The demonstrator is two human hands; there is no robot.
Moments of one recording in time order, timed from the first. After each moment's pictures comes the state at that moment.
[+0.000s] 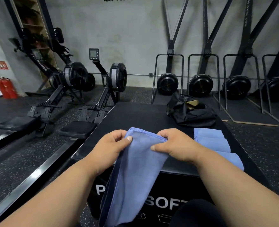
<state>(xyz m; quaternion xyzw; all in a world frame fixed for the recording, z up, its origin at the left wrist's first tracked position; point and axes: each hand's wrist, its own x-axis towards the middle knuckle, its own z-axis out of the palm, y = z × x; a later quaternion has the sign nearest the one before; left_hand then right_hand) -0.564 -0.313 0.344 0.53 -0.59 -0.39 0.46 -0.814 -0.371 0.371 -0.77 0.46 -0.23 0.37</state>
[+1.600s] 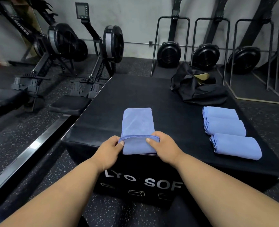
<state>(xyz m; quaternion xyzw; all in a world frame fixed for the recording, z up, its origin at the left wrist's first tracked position) -0.524 -0.388 0.191 0.69 -0.53 -0.37 0.32 -0.768 -0.448 0.193 -0.68 0.53 -0.26 0.43</state>
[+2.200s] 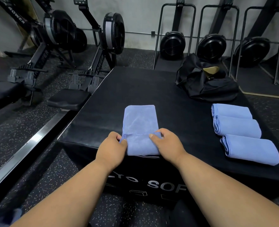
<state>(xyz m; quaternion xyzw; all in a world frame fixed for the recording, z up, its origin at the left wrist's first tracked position) -0.536 -0.415 0.186 0.78 -0.48 -0.29 0.29 -0.753 -0.479 0.173 -0.64 0.60 -0.28 0.40</state>
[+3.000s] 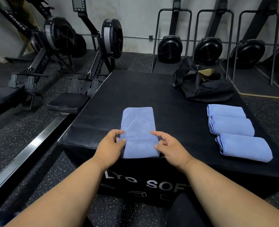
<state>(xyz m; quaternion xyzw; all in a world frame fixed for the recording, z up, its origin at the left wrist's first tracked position) -0.528 -0.415 0.178 0.69 -0.47 -0.37 0.39 -0.783 -0.456 0.177 -0.66 0.48 -0.29 0.50</state>
